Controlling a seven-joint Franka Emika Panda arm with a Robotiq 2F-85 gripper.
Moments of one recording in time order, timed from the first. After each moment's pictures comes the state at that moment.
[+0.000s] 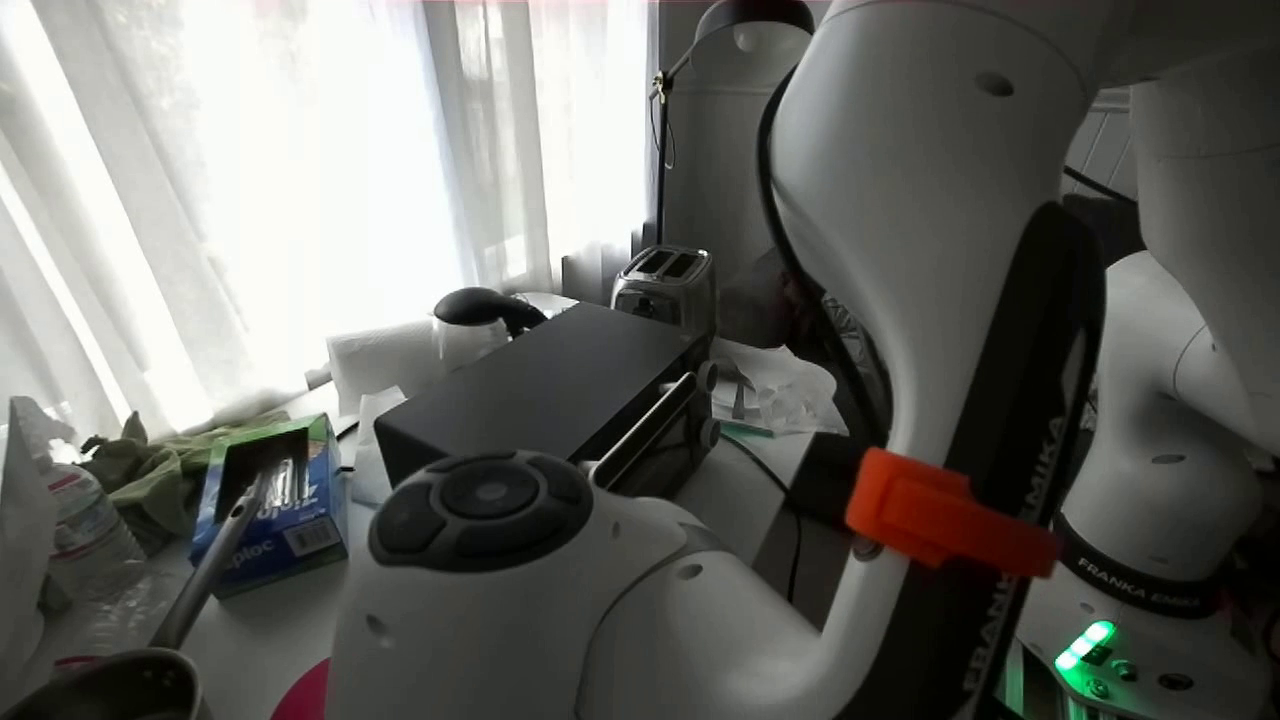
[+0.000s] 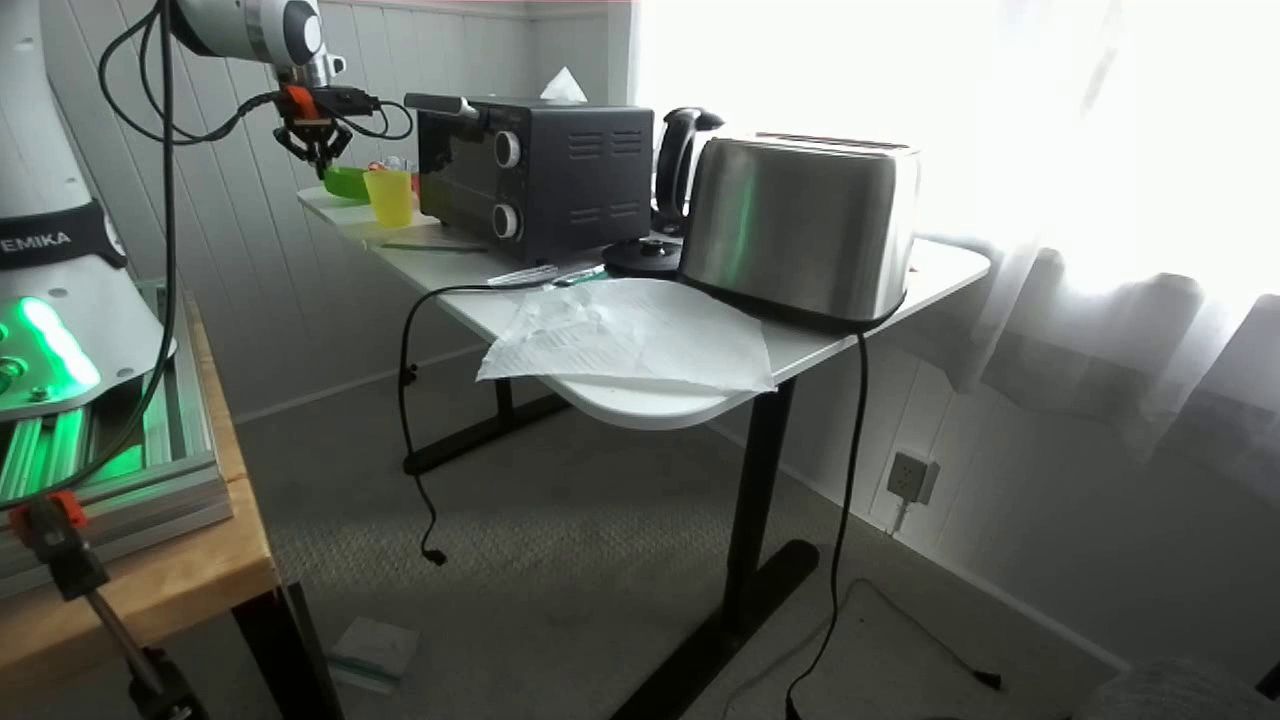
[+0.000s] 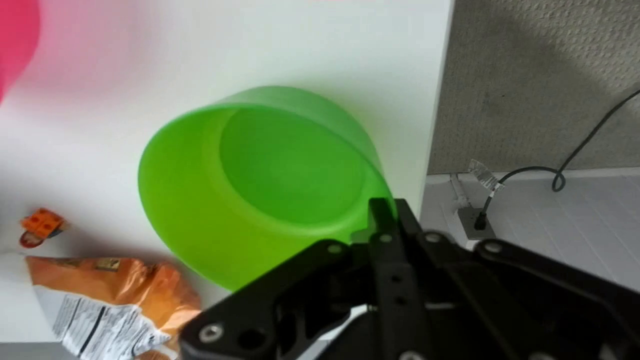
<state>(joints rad) 0.60 0.52 0.40 -2.06 -0.19 2.85 -0.46</state>
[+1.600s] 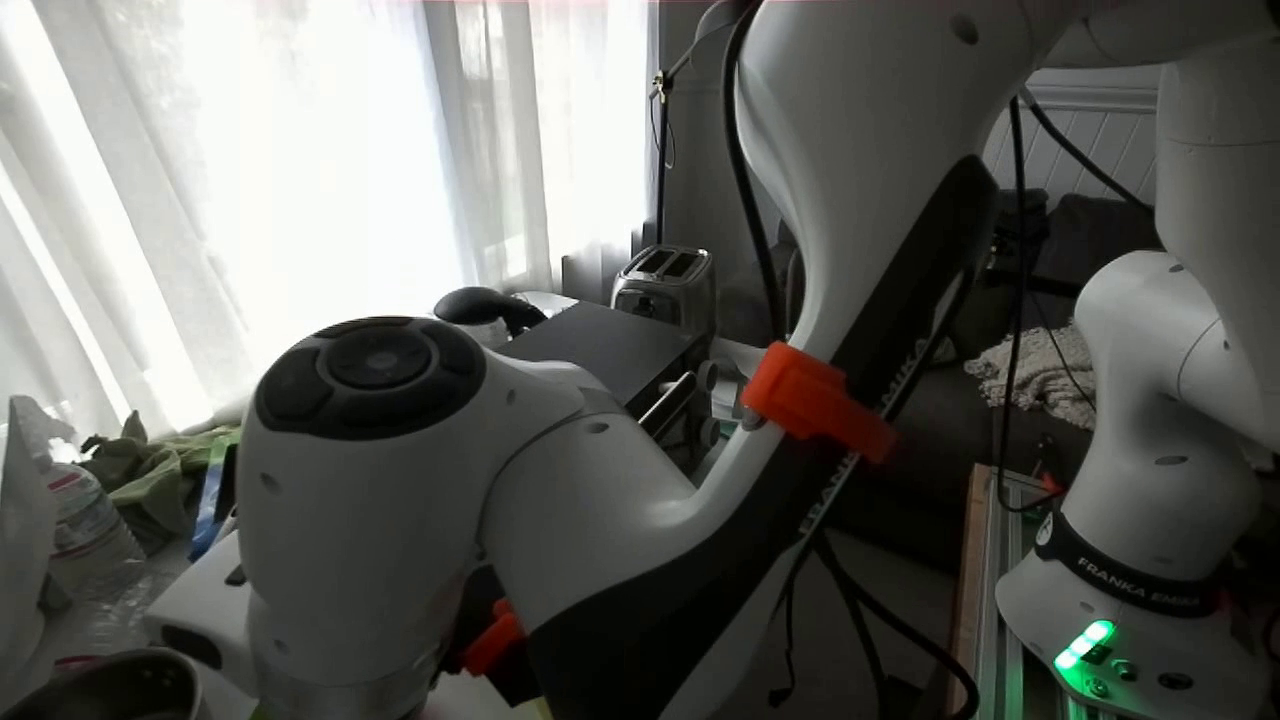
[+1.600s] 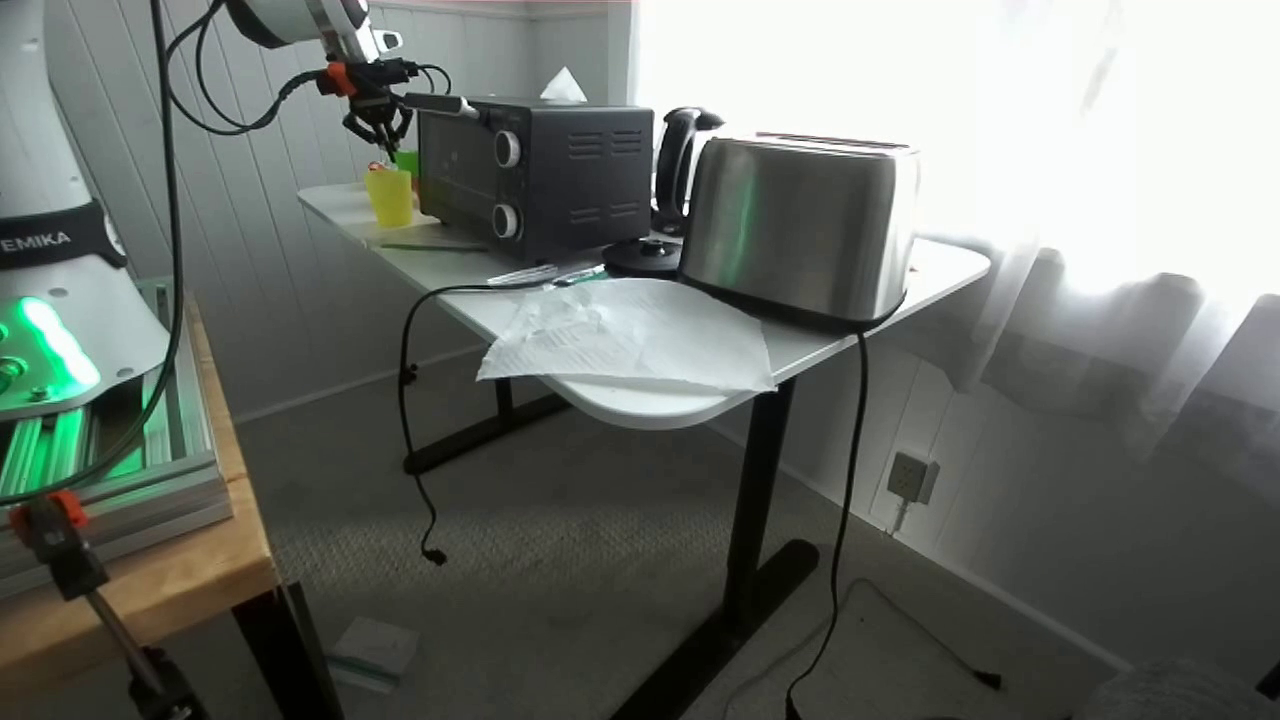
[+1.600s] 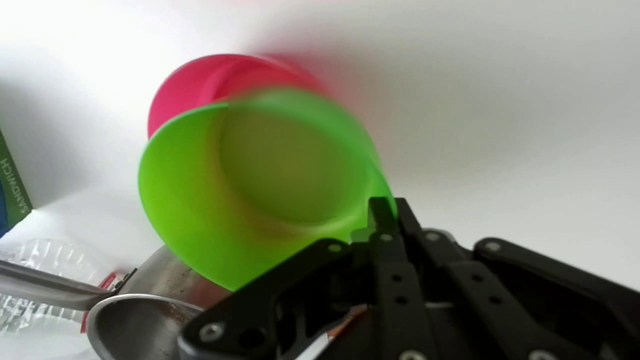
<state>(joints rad) 0.67 0.48 0.18 -1.95 -0.45 2.69 0.02</state>
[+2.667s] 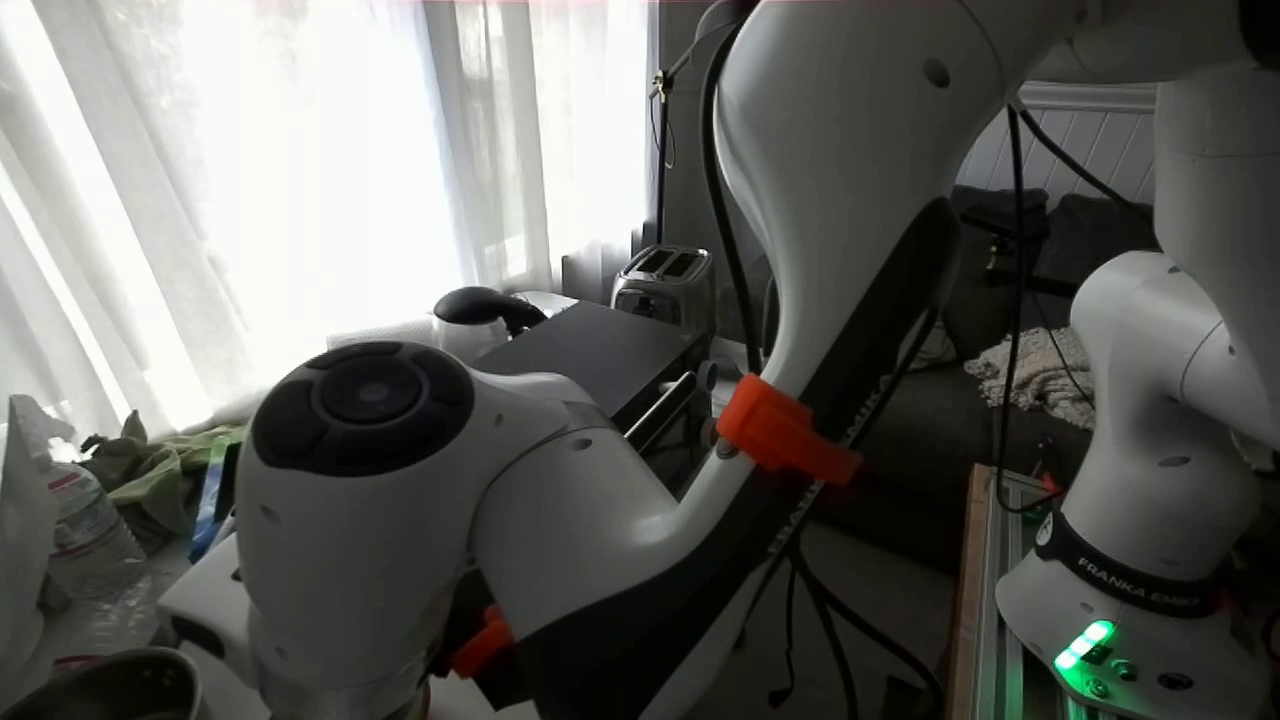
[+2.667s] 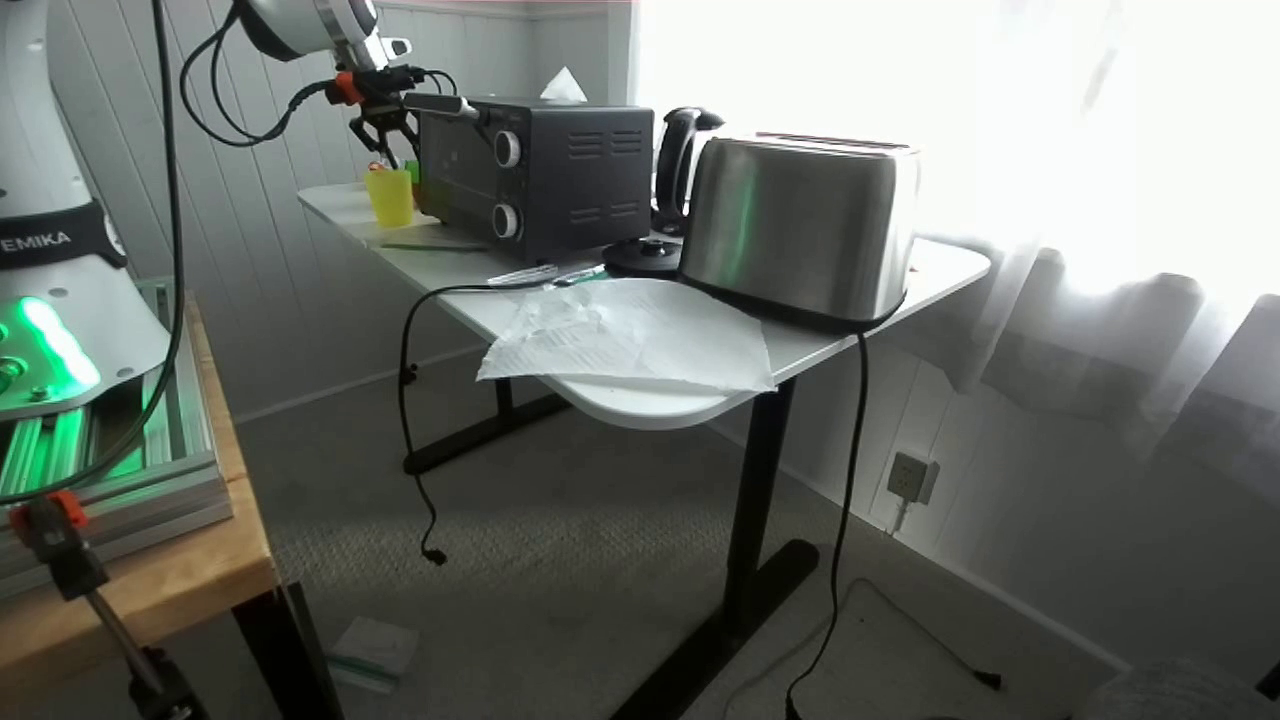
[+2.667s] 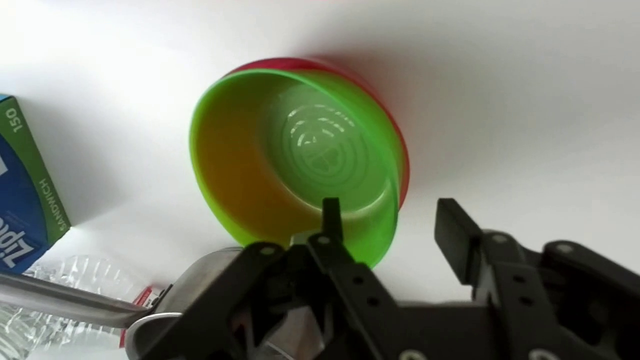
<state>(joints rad) 0.73 0.51 0.09 -1.92 -0.49 2.70 0.11</state>
